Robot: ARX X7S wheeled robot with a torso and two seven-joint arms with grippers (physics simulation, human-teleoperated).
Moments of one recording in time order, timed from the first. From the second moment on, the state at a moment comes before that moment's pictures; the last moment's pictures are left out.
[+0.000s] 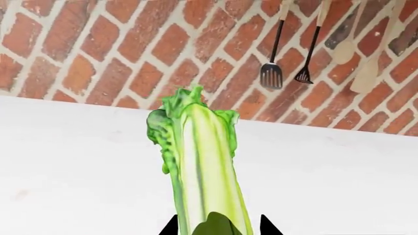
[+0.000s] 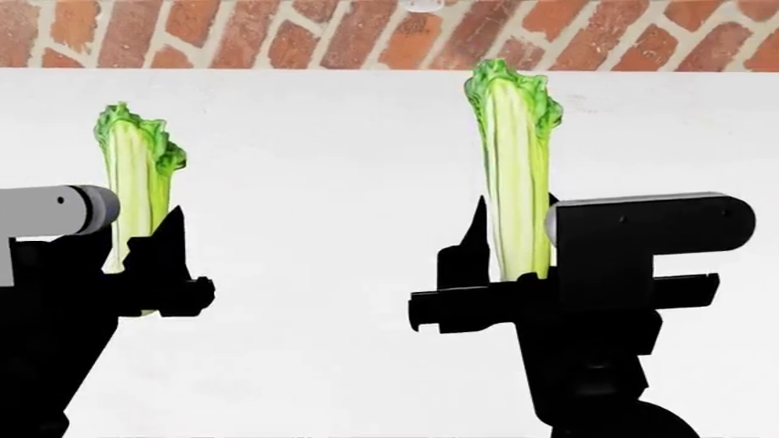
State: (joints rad) left arm -0.63 -0.37 0.25 0.39 -0.93 -0.82 -0.63; right arm 0.57 0.26 -0.06 -0.56 0.45 1.02 0.23
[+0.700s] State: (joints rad) left arm -0.63 -0.38 0.25 0.42 -0.97 -0.82 -0.64; right arm 0.56 0.28 -0.05 -0.56 0.47 1.02 0.24
